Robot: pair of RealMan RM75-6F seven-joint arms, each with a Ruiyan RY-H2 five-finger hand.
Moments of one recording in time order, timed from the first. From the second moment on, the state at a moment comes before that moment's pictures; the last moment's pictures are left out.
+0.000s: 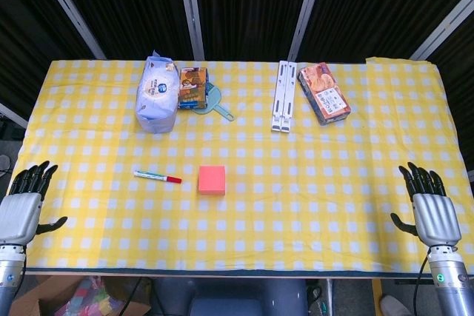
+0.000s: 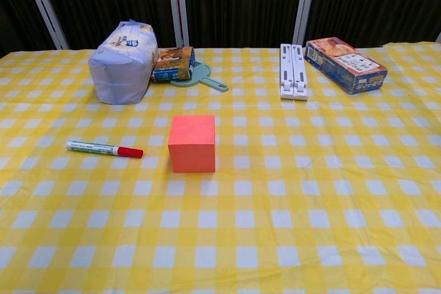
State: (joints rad) left arm -0.13 -1.17 -0.05 -1.69 1.37 1.40 0.21; right arm 0.16 -1.09 0.09 -1.74 -1.31 1.34 -0.19
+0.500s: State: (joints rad) left arm -0.14 -1.17 -0.04 -1.70 1.37 1.39 0.22; right arm 0.16 -1.09 0.09 -1.74 -1.31 1.34 -0.19
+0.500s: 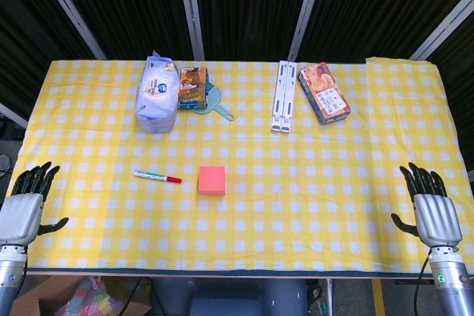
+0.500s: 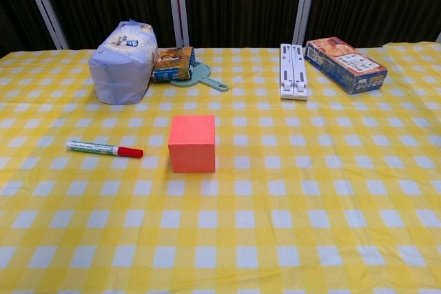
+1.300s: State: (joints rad) left arm -0.42 -1.31 -0.19 -1.61 1.14 1.07 0.40; right arm 0.16 -1.09 0.09 -1.73 -1.31 1.35 -0.18
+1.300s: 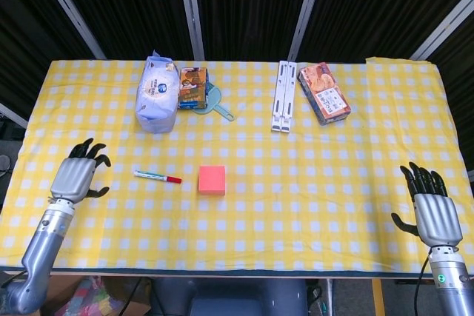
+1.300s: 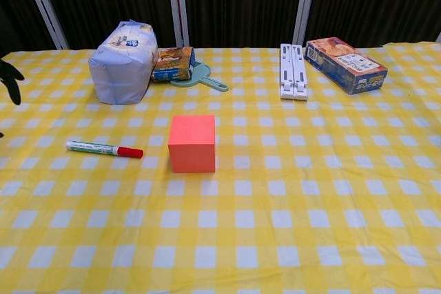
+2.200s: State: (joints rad) left arm -0.68 -1.66 -0.20 -1.31 0.84 0.97 0.70; right arm 0.15 -1.09 0.10 -1.73 -1.32 1.34 -0.14
